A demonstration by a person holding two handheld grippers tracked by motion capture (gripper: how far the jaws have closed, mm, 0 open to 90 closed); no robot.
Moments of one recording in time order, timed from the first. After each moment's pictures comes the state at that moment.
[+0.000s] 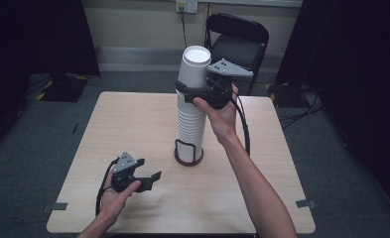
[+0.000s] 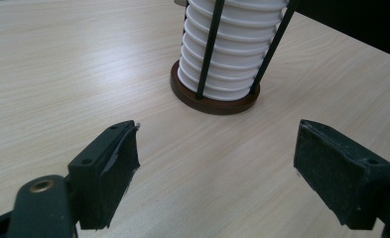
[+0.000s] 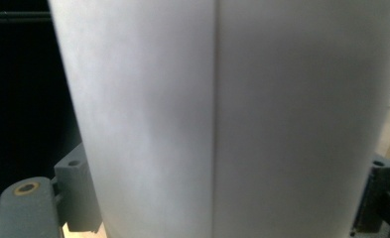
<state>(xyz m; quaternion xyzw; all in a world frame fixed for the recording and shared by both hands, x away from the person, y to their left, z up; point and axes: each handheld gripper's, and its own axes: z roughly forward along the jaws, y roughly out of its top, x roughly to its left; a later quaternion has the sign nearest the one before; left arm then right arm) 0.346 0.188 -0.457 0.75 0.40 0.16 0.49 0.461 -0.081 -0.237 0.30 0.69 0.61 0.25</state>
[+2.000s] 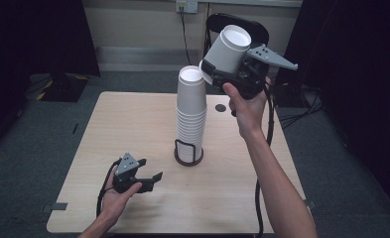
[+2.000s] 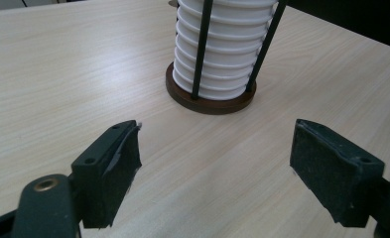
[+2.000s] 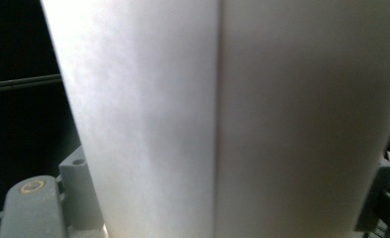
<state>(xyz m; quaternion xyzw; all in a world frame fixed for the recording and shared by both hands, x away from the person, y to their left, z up) 0.344 0.185 -0.457 0.76 0.38 0.18 0.49 0.443 -0.138 -0.194 0.33 0.62 0.66 0.26</state>
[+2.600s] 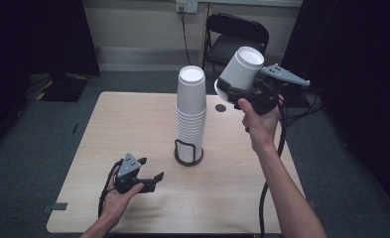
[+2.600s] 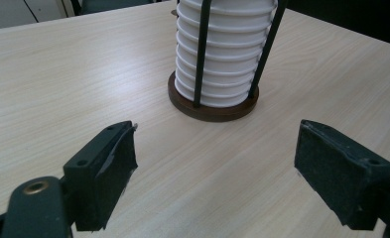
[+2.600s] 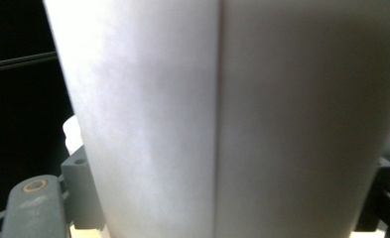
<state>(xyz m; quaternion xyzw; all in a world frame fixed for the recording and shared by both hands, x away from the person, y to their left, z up) 0.343 0.180 -0.456 0.76 0.37 0.20 0.49 0.431 -0.174 -0.227 0.38 0.64 0.63 0.23</state>
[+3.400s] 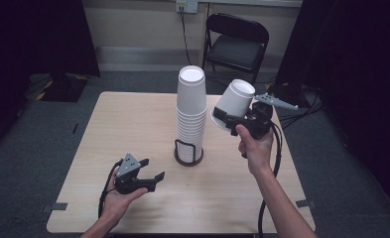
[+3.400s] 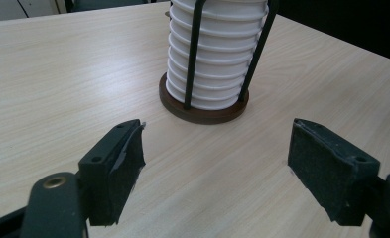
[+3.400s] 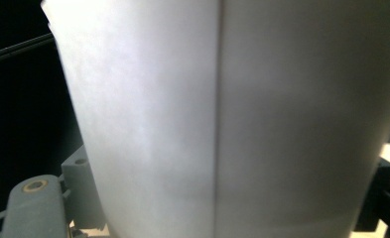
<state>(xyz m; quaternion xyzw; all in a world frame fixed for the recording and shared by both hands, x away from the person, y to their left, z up) 0.341 0.178 -0.455 0.75 0.38 0.18 0.50 0.419 -0.179 -0.293 0.42 0.65 0.62 0.14</state>
